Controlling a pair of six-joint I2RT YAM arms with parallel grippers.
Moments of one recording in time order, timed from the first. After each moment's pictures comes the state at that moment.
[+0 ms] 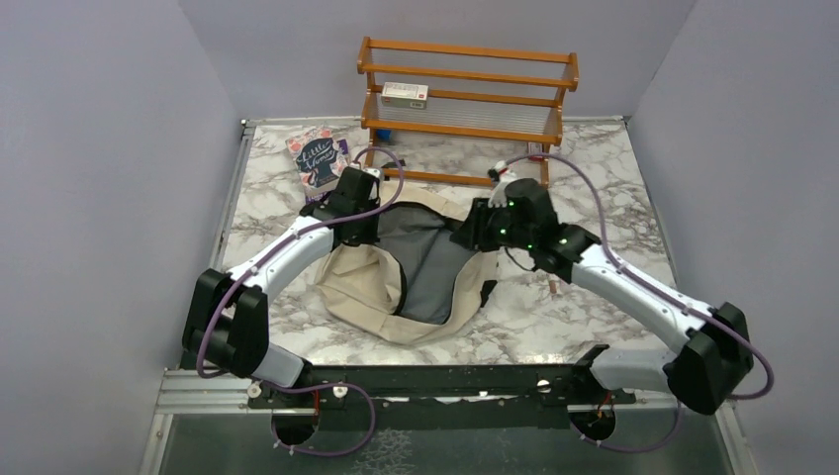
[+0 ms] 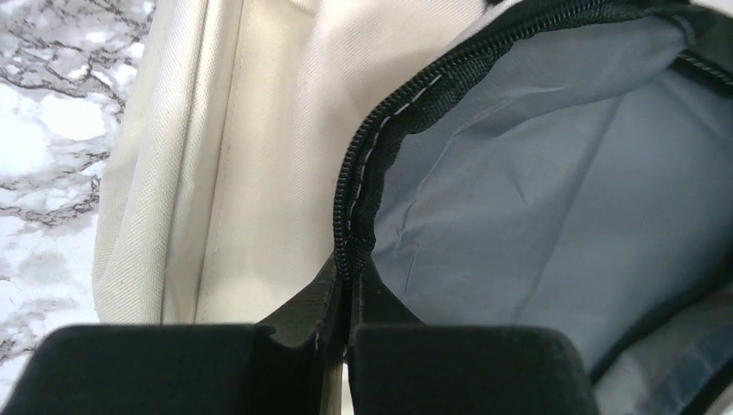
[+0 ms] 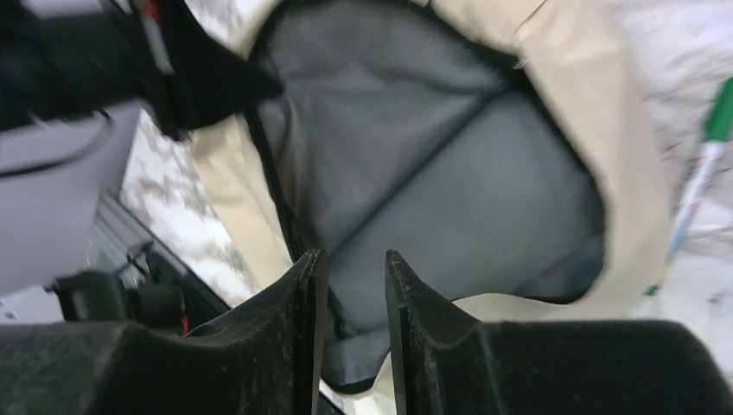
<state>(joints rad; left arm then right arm) -0.43 1.48 1.03 -0.49 -0.04 -0.26 0.61 1.19 0.95 -0.24 -0.16 0.54</state>
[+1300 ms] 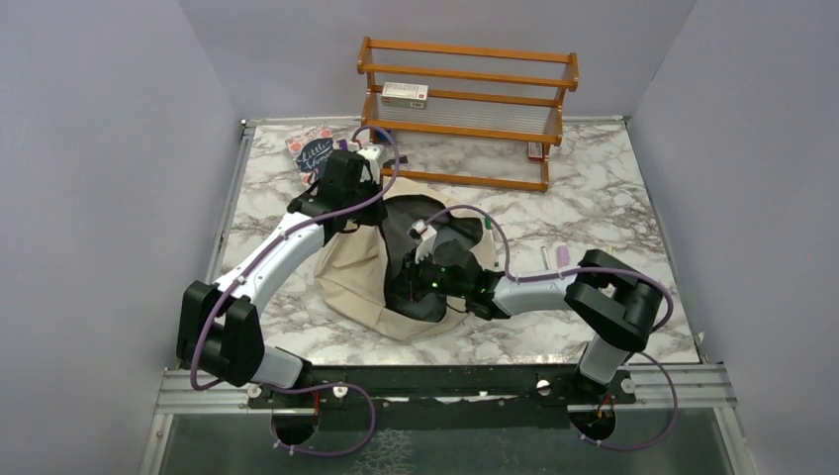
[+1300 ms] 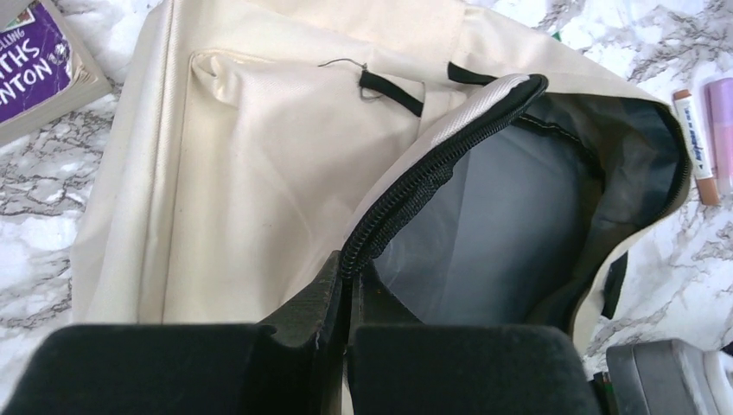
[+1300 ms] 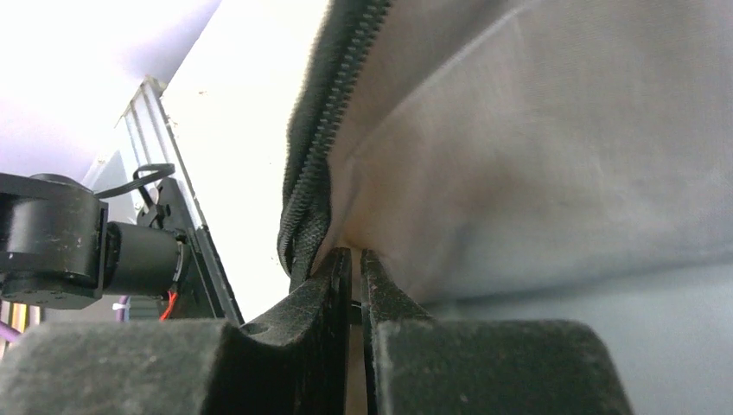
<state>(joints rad) -0.41 1.41 1.11 -0.40 0.15 -0.22 1.02 1.70 0.74 0.62 -0.15 0.55</state>
